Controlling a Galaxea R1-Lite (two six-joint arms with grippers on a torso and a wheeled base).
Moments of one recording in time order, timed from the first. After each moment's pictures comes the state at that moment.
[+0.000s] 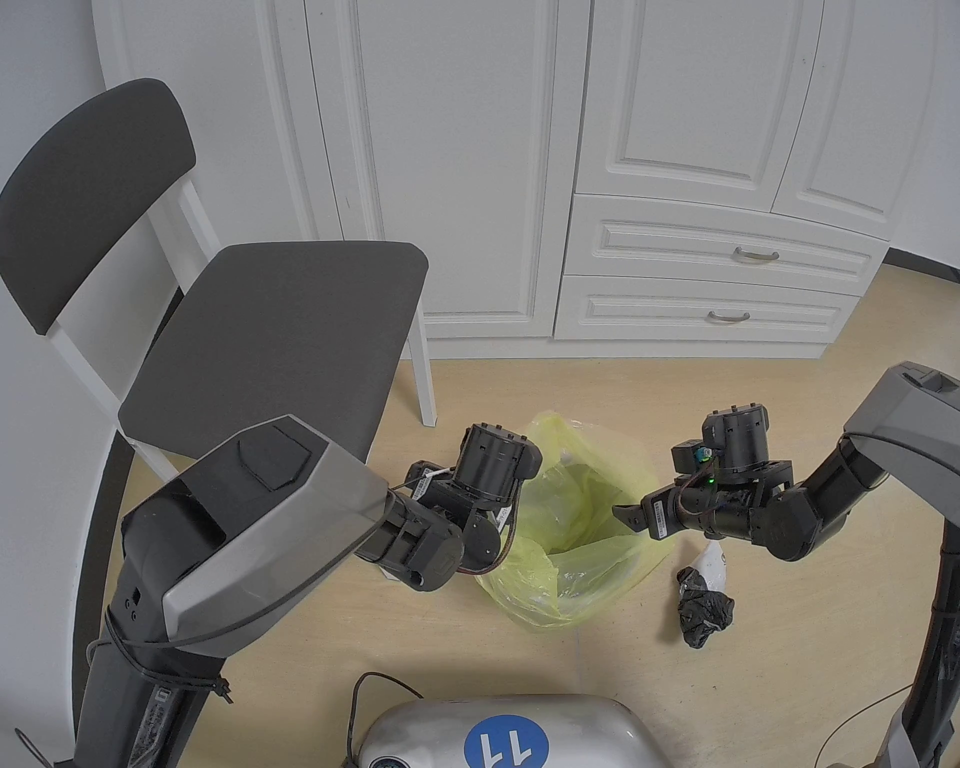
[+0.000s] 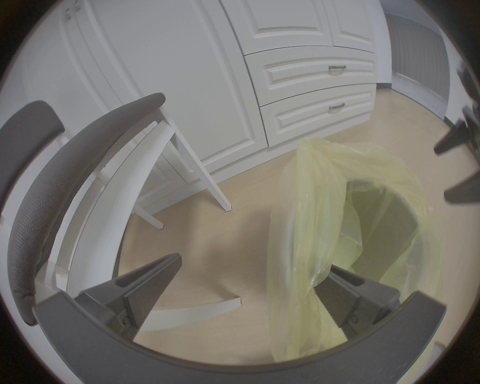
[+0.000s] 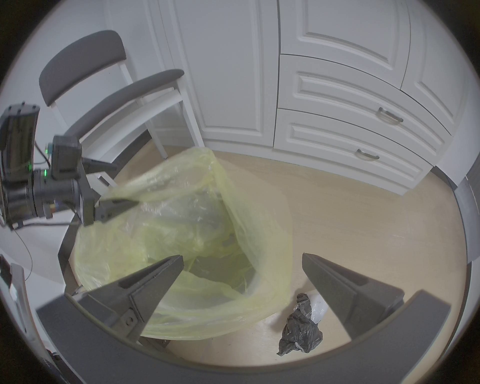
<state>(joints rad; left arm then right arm) -0.68 2.49 -1.51 -0.41 0.63 0.06 0.33 2.17 -0.93 -0.68 -0.02 -0.09</state>
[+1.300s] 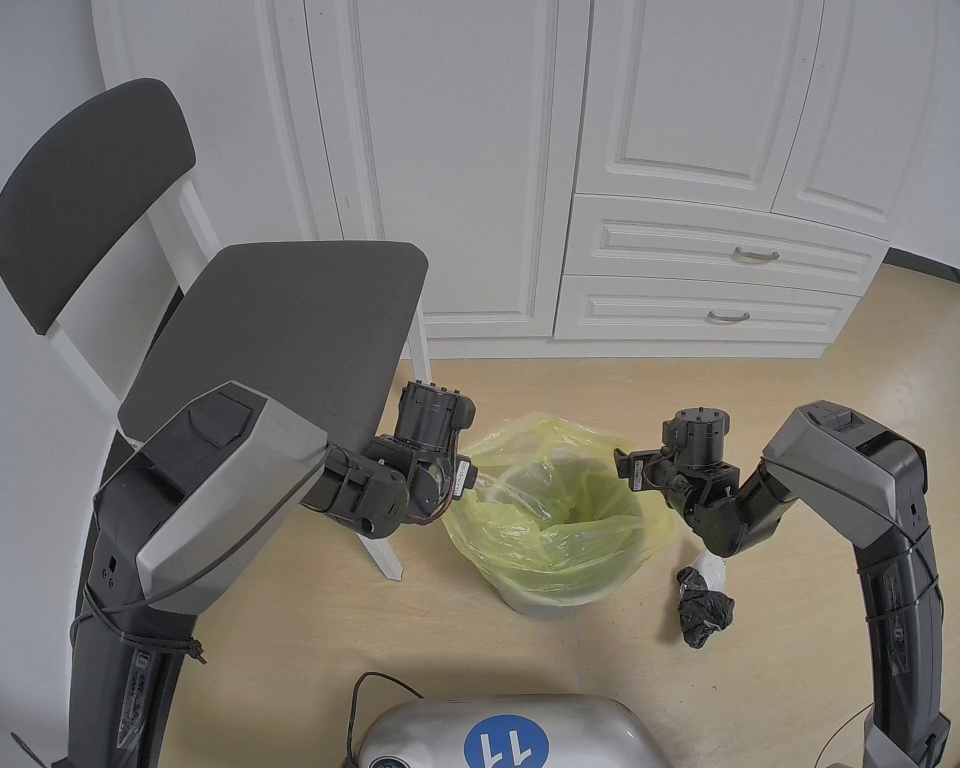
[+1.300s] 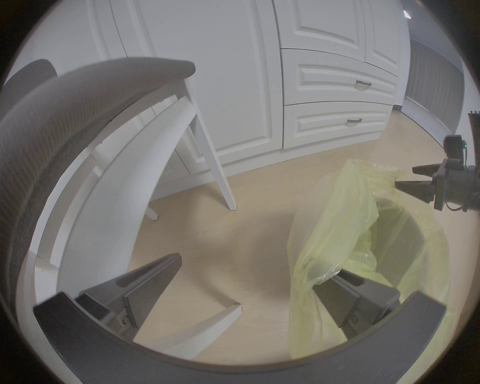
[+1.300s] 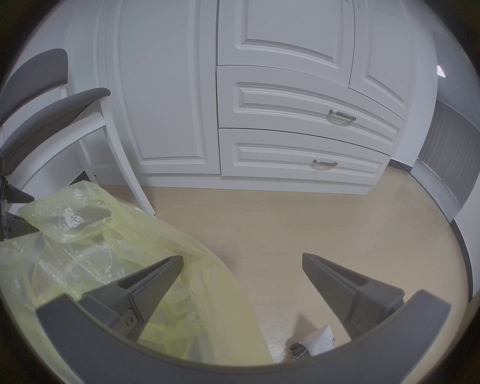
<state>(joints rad) -0.53 2.48 -1.58 -0.34 0.45 0.00 0.28 2.54 -1.29 -0.94 -0.28 0.03</state>
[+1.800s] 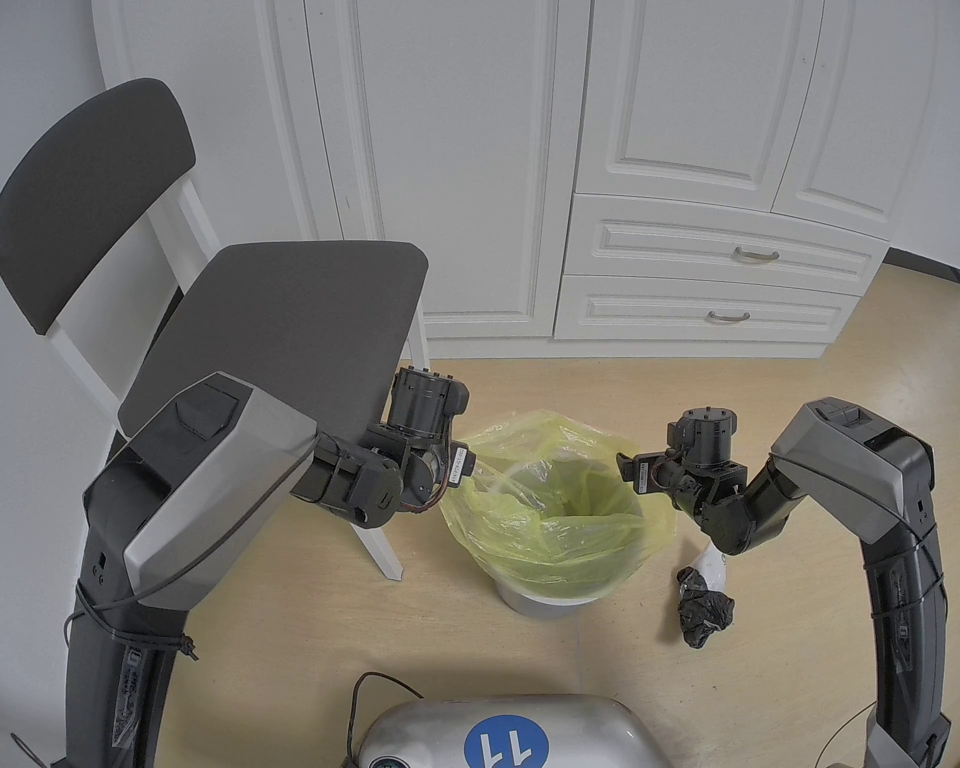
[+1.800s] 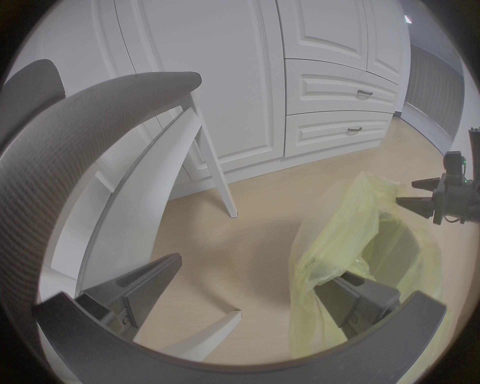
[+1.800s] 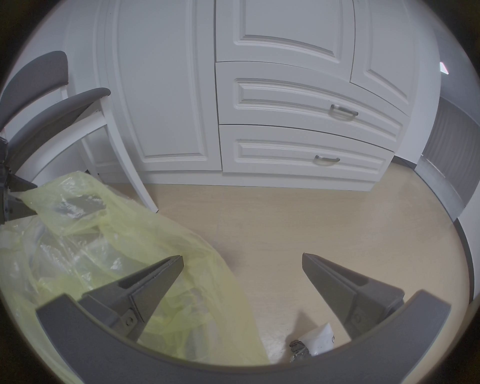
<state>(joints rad) -0.53 2.46 -1.59 -0.34 0.43 0.01 0.27 2.52 -1.27 -0.92 -0.22 0.03</state>
